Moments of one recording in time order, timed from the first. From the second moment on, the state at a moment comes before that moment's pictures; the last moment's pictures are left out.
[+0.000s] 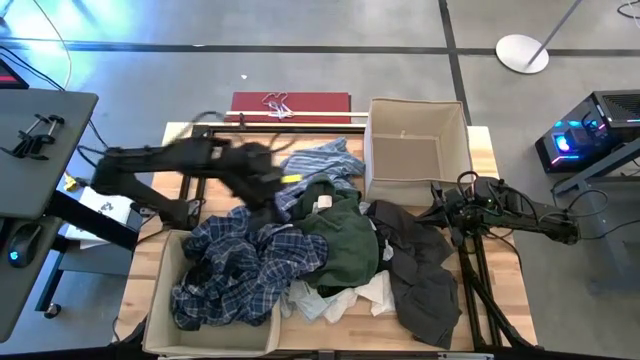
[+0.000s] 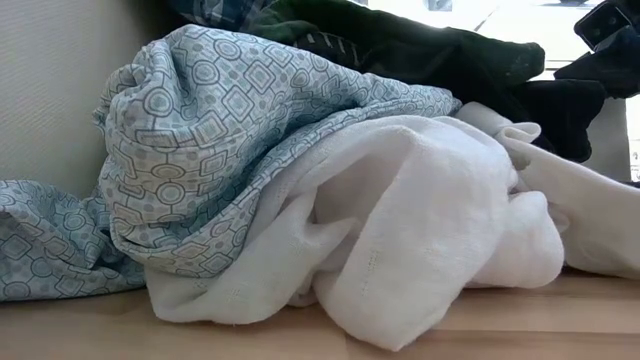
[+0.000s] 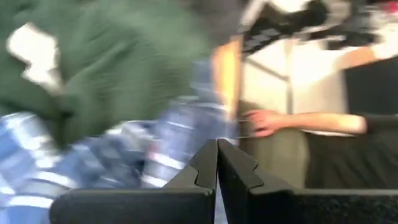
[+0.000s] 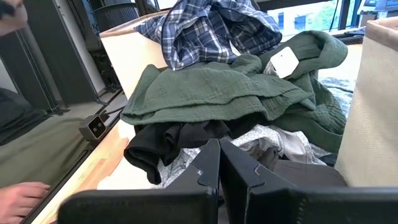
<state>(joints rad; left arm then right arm) -0.05 1.37 1.57 -1.01 0.37 -0.47 -0.14 0.01 0.23 -0.44 -0.36 0.11</state>
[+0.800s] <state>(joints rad) -0.32 1.28 1.60 -1.36 -0.32 -0.77 -0.14 0.01 0.23 -0.44 -0.36 0.11</state>
